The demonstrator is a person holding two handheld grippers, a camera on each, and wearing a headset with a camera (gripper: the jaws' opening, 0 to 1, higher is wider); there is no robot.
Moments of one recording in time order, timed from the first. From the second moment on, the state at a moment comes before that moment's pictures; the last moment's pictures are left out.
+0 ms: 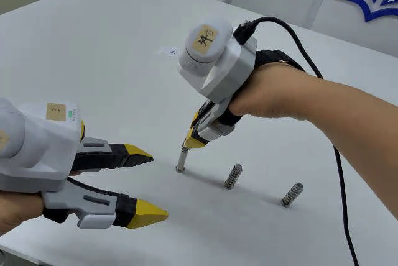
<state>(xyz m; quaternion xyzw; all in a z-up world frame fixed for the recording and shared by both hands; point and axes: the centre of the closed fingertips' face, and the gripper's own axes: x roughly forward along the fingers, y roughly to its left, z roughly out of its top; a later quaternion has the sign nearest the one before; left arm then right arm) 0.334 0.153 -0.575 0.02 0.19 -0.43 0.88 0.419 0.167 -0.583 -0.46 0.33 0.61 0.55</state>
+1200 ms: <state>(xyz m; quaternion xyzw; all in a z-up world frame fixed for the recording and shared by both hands) 0.336 0.151 -0.574 0.02 0.18 -0.44 0.88 0.422 0.172 -0.636 -0.46 0.37 0.60 0.54</state>
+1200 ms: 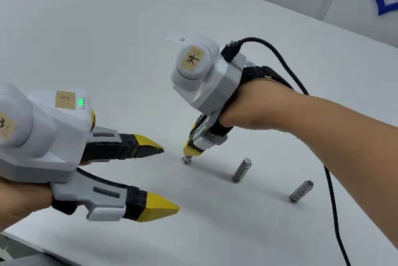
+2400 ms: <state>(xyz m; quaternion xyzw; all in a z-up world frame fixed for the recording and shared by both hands) 0.336 0.148 -0.582 0.02 0.20 -0.44 0.88 0.419 0.156 -0.630 -0.43 0.37 0.60 0.57</state>
